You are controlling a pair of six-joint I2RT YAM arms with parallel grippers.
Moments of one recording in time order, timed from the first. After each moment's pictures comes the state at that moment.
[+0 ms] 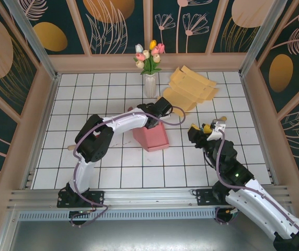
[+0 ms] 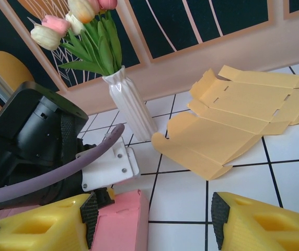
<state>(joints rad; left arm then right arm) -0.83 2.12 1.60 -0.61 -0.50 0.51 0.69 0.40 0.36 -0.11 0.33 0.44</state>
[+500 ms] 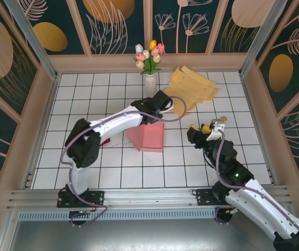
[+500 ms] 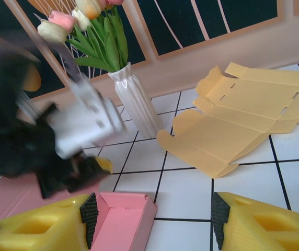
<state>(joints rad) -0.84 1.94 1.61 -0.57 -0.47 0.39 0.69 0.40 0.36 -0.11 0.31 0.44</state>
